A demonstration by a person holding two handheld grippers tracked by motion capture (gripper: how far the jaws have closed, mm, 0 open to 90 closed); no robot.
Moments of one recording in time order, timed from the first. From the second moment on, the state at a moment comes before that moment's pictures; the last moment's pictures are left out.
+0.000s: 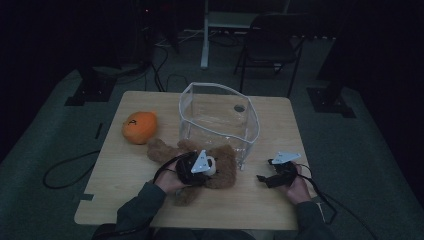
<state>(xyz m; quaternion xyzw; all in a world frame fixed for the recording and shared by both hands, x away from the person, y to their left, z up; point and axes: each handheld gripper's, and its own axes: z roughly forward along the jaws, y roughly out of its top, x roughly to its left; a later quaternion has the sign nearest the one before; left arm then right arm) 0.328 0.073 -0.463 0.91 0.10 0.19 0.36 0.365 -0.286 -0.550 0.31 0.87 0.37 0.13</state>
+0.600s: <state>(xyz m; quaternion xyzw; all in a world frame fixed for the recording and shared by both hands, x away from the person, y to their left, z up) 0.313 0.078 -0.436 0.90 0.10 0.23 0.36 0.365 -0.287 -0.550 0.31 0.87 0.37 0.13</state>
